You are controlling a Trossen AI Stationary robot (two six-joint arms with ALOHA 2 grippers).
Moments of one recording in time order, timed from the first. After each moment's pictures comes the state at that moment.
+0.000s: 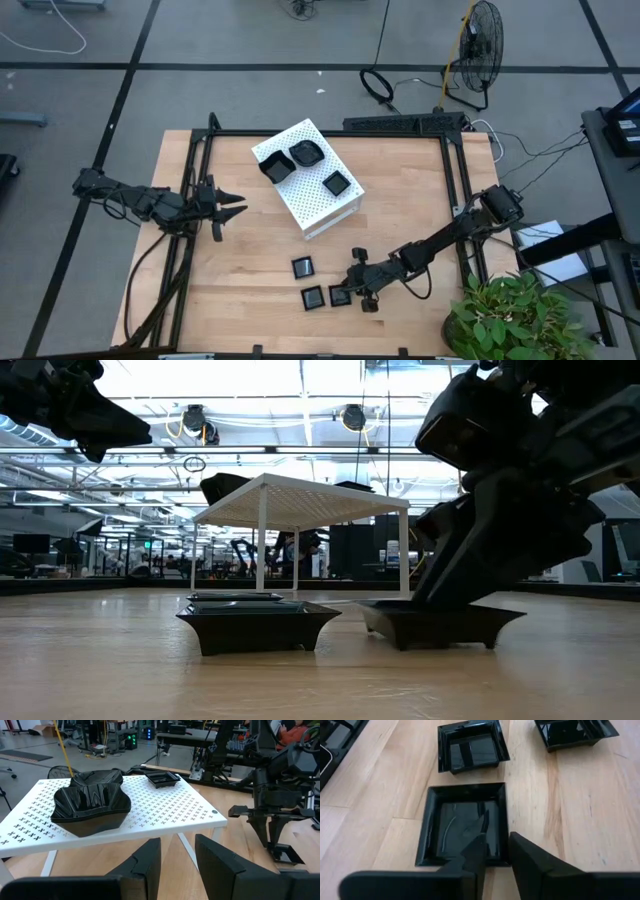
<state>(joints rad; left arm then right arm) -0.34 0.27 0.29 -0.23 -0.58 -0.21 0.48 1.83 0.78 0.34 0.15 0.32</state>
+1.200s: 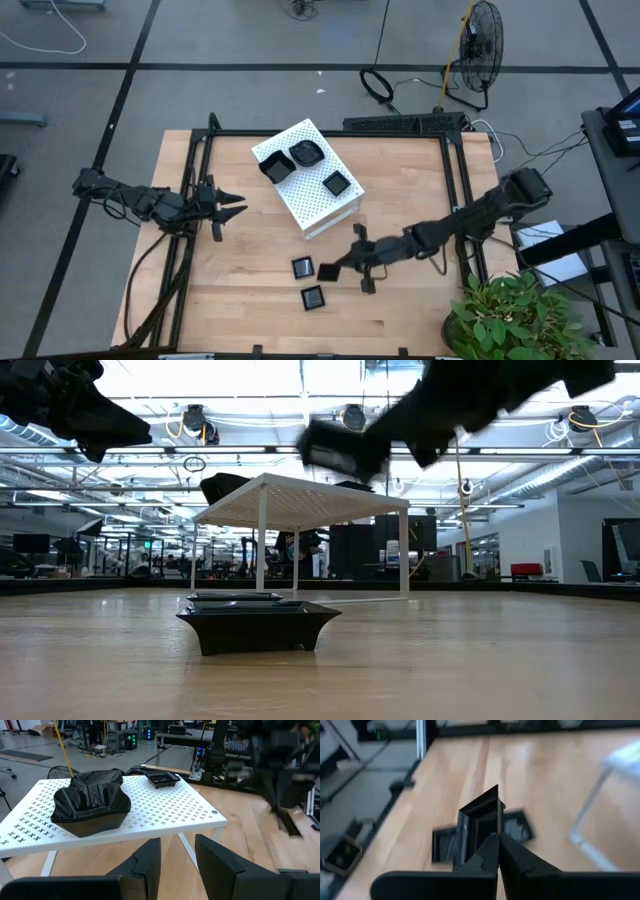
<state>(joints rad) -0.34 0.27 0.29 -0.23 -0.58 -0.21 0.38 1.55 0.78 0.33 0.18 0.24</state>
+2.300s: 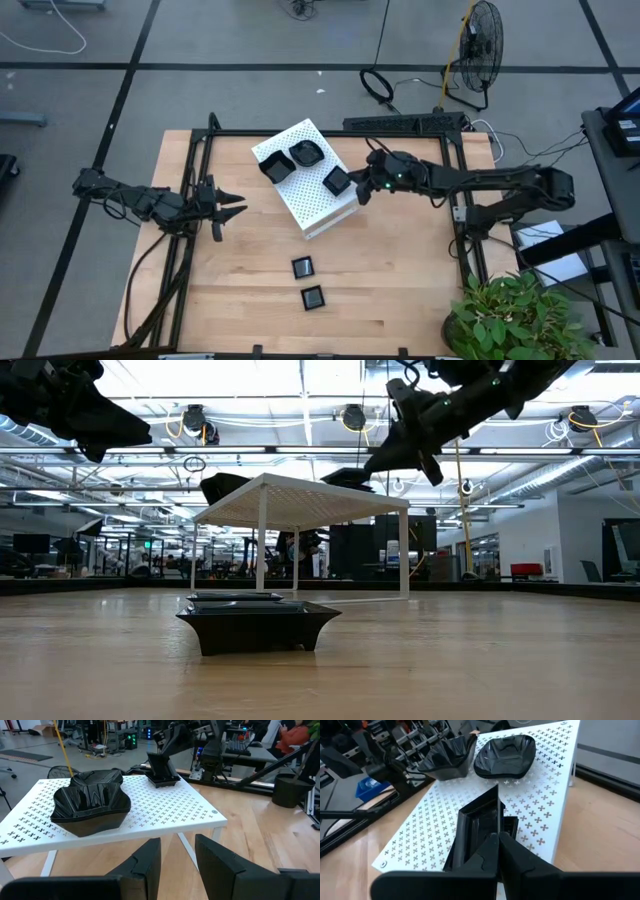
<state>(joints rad) -0.34 0.27 0.29 -0.23 -0.58 -0.21 -0.22 1.28 0.78 0.09 0.10 0.48</state>
